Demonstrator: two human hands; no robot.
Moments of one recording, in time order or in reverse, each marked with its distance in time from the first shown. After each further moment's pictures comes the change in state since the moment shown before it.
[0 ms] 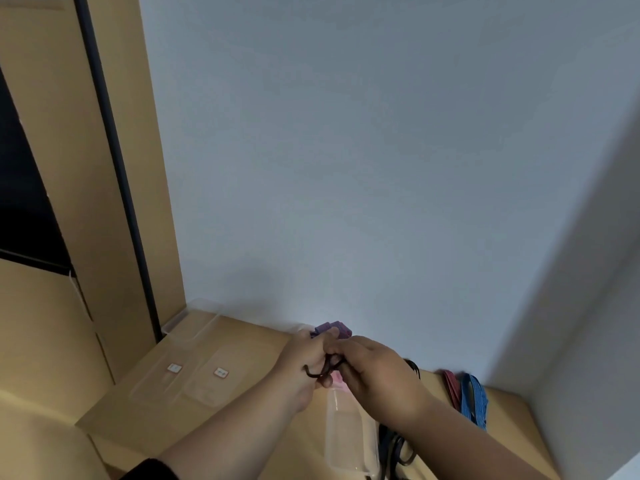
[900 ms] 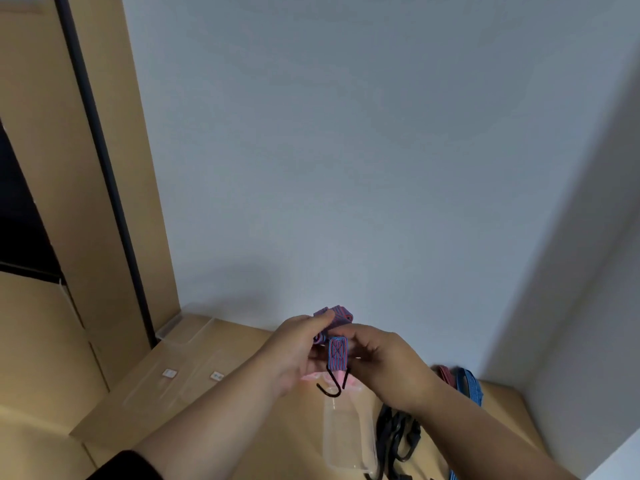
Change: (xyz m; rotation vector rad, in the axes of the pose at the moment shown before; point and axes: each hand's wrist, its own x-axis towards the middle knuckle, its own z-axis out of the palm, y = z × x) left_hand -0.002 0.025 -0.005 -0.037 -0.103 -0.047; right_hand 0.003 -0.008 -0.028 0.546 -0.142 0.314
